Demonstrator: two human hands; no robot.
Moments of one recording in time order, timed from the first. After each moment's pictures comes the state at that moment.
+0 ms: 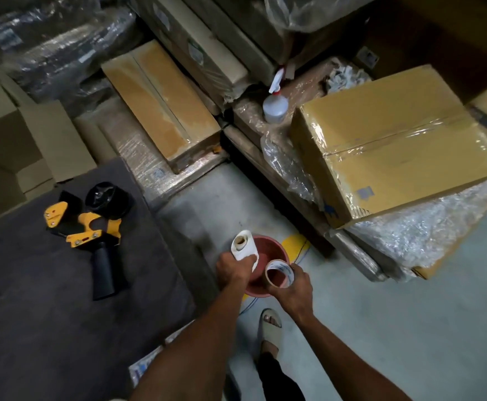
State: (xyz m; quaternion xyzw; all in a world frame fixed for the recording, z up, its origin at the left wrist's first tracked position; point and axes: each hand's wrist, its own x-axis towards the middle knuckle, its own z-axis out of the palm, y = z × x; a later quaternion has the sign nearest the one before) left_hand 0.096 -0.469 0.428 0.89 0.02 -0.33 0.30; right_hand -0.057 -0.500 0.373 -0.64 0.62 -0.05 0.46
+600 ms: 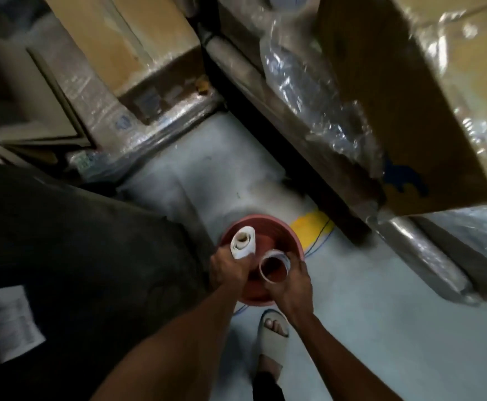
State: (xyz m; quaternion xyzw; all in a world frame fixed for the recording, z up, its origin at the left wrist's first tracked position) left_hand 0.098 -0.512 0.155 0.92 0.02 -0.33 0.23; right_hand -0.034 -0.551 0.122 -0.67 0.58 0.00 0.46
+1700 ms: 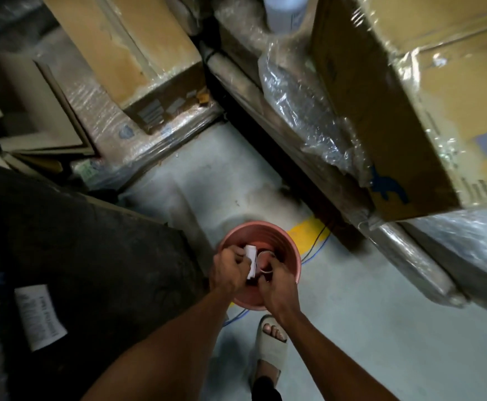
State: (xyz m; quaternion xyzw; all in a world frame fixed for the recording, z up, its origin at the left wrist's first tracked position) left_hand 0.109 -0.503 0.171 0.89 -0.15 -0.35 0.25; right_hand -0.014 -0.546 0.140 -0.70 0.52 0.02 0.48
